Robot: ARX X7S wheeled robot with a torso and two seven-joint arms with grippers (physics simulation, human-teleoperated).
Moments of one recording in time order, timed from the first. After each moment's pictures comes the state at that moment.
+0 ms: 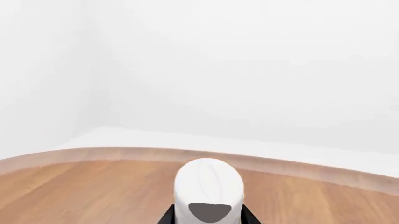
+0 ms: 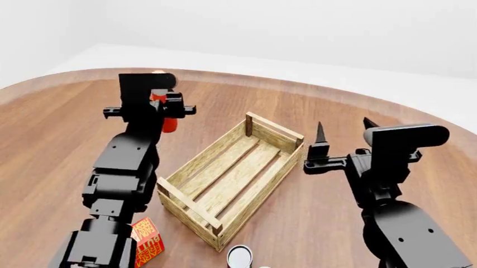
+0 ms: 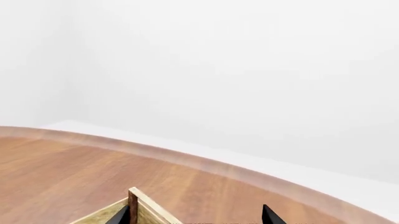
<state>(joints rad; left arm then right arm) -0.94 -0.10 0.16 -0.61 -0.17 -0.25 -0.12 0.41 0.40 -0.13 -0.37 0.39 0.59 0.20</state>
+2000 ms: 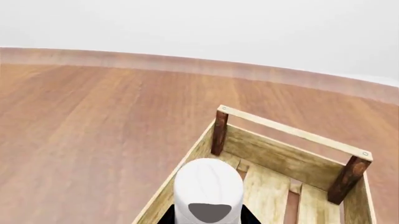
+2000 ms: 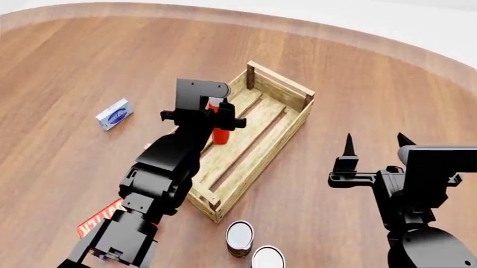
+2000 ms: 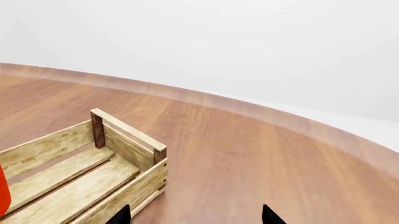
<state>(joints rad) -1.00 -0.04 0.47 -0.67 -0.46 -0.26 -0.13 0.26 0.46 -0.01 -0.54 0.46 0.64 0.30</state>
